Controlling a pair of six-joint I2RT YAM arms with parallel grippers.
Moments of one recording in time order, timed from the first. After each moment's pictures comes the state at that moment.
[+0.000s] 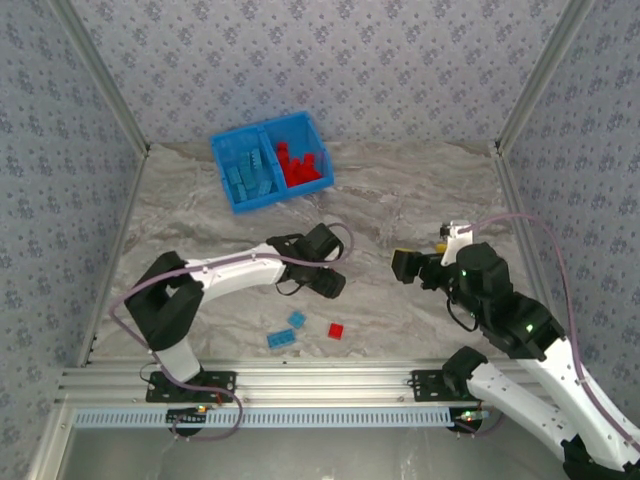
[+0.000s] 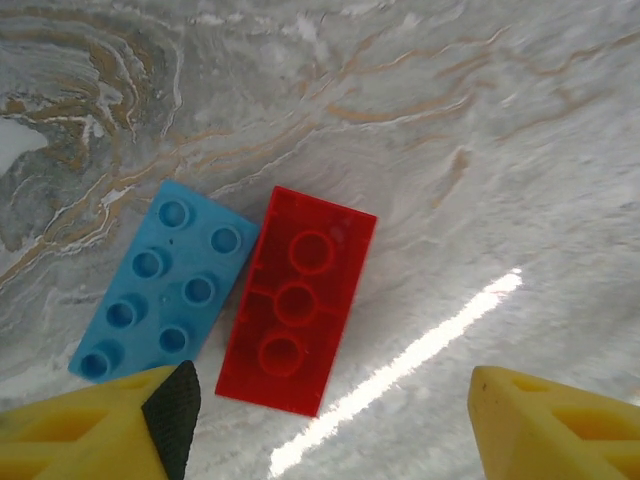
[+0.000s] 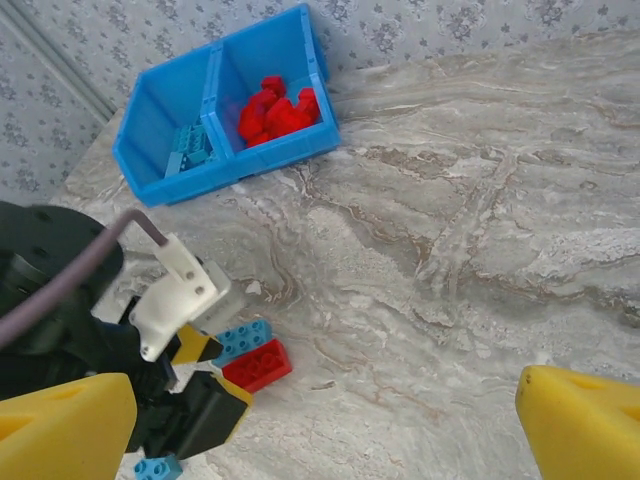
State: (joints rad) left arm -0.93 1.73 1.13 -0.54 -0.02 -0.31; right arm 0.65 0.60 0.90 -0.76 0.20 0.46
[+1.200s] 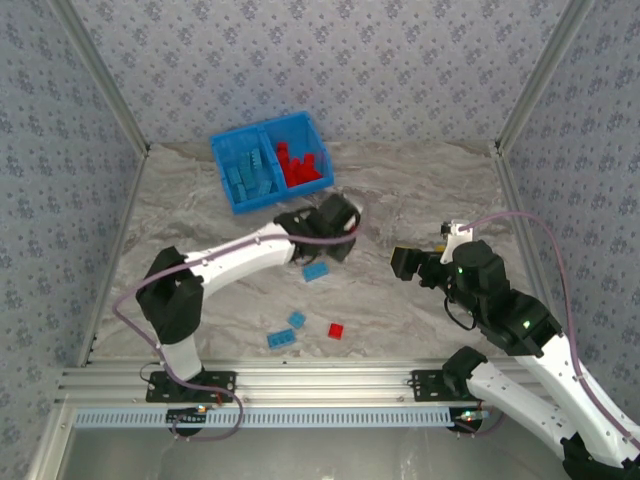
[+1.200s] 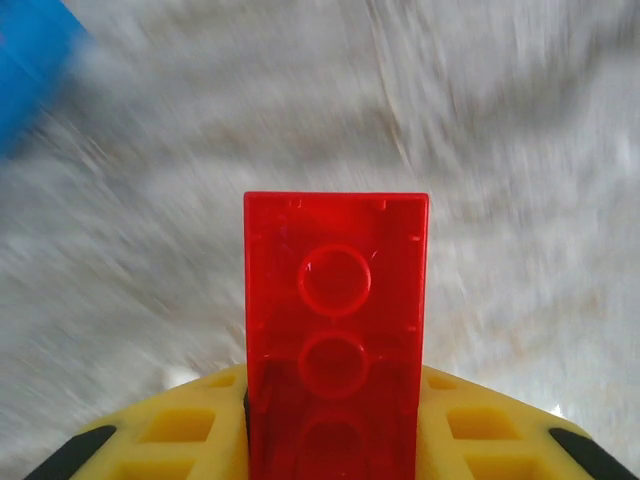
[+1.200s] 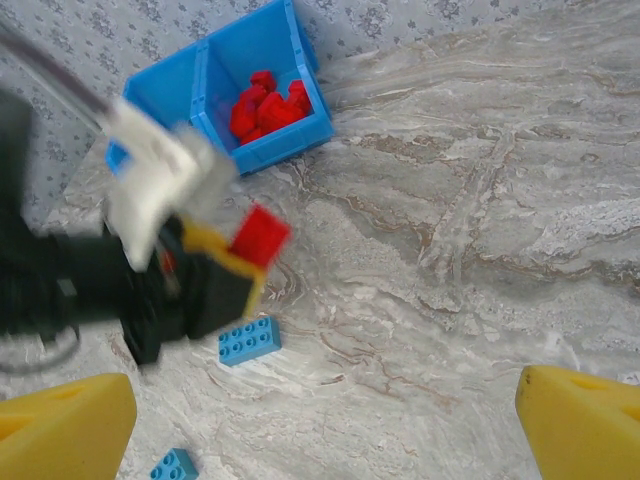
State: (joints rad) left arm -0.89 1.78 1.50 -0.58 -0.20 -0.20; right arm 0.65 0.62 0.90 -0.77 0.21 0.53
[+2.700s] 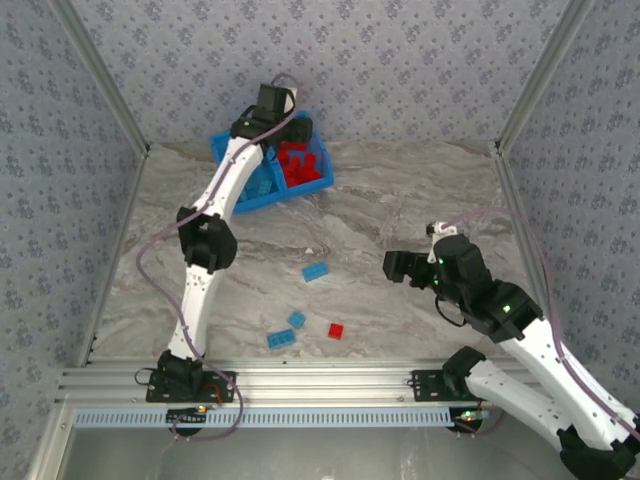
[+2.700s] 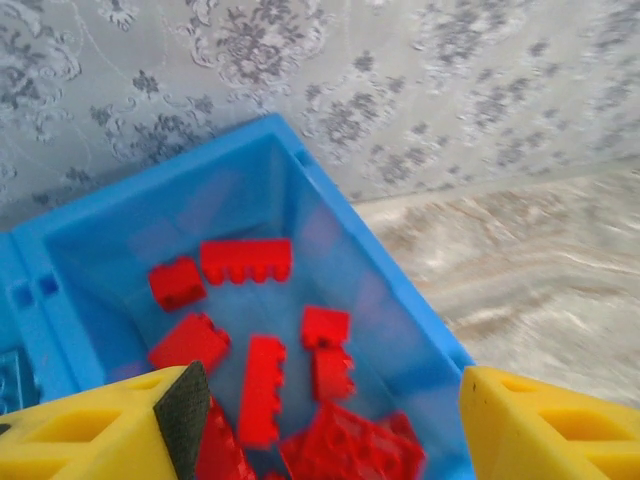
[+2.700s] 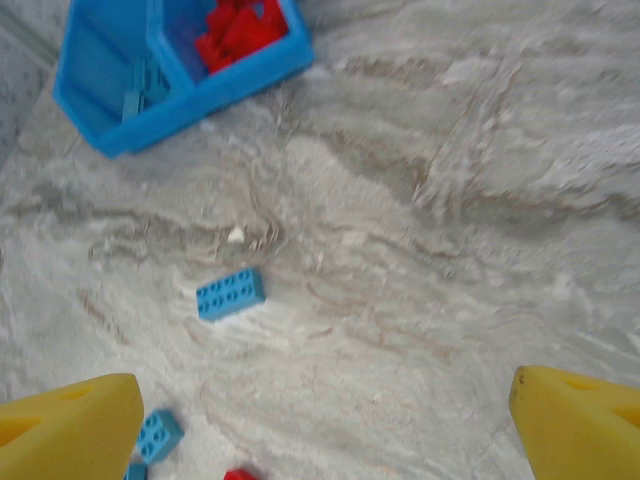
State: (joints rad) left arm -0.39 2.39 2.54 -0.77 0.02 -0.19; right arm 0.66 0.73 0.87 -0.80 0.14 0.57
